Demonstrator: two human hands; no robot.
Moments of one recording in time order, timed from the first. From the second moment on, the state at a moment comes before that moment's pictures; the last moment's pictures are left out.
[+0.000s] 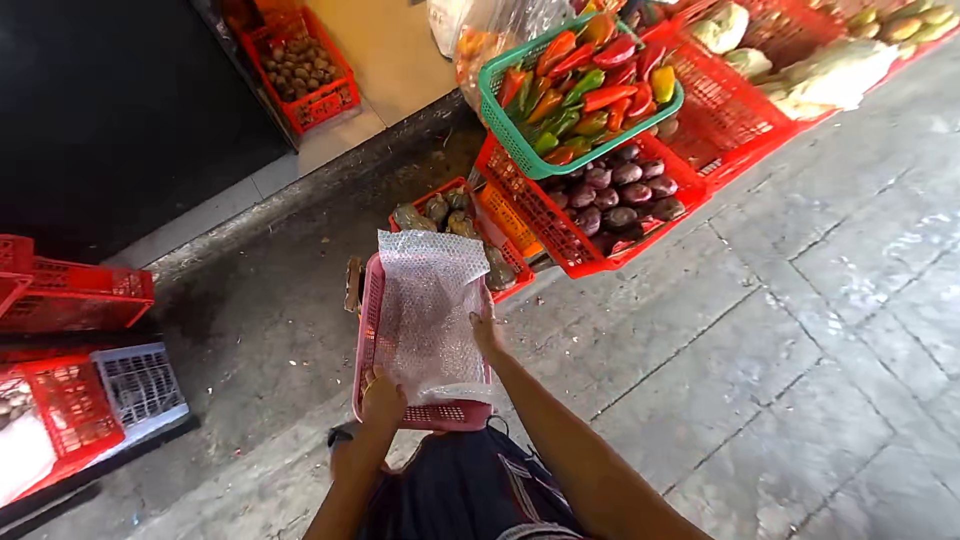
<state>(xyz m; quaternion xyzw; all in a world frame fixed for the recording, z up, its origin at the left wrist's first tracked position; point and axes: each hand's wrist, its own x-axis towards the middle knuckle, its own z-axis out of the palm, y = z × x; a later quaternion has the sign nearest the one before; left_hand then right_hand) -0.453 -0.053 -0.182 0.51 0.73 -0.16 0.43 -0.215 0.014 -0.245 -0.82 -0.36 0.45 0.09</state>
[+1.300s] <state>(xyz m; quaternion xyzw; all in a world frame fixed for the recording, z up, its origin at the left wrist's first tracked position) -0.411 0.120 -0.232 0.42 0.71 0.27 0.51 -0.175 0.067 -0.163 -0.54 -0.44 0.53 0.47</state>
